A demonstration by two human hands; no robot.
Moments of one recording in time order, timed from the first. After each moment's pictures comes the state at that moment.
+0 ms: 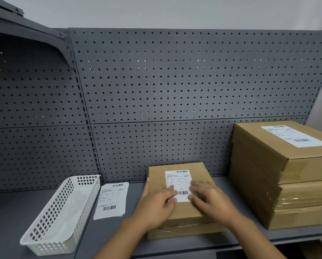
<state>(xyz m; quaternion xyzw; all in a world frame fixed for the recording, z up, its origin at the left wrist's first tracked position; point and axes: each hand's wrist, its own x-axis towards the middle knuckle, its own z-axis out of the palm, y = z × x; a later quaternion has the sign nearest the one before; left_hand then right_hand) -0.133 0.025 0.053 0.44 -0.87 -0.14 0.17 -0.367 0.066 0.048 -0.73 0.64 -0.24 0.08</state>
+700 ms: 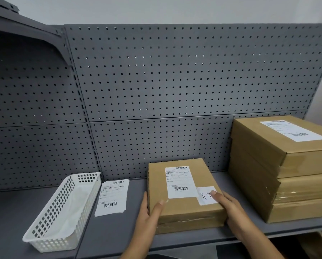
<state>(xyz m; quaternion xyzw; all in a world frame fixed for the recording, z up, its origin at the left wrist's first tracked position) -0.121 0.075 0.014 0.47 -0.48 -0.58 0.45 -0.382 0.108 0.023 -0.33 0.58 -0.56 0.49</state>
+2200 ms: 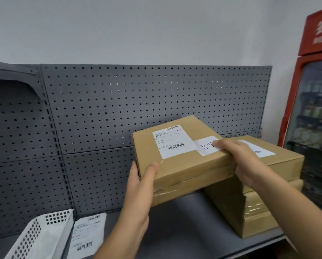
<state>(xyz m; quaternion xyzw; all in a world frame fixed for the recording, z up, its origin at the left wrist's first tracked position) -0.167 0.096 0.217 0.34 -0.52 -0.57 0.53 -0.417 0.127 0.257 -0.40 0.57 -0.65 0.31</state>
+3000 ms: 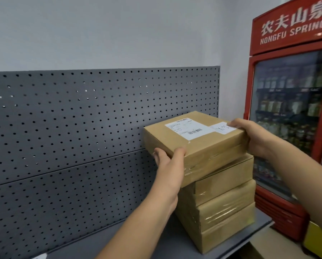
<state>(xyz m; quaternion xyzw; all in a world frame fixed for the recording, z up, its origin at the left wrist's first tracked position) -0.389 0.090 0.247 0.30 -0.60 -0.63 0.39 -0.640 0.155 0.299 -0.29 0.65 -0.64 0.30</state>
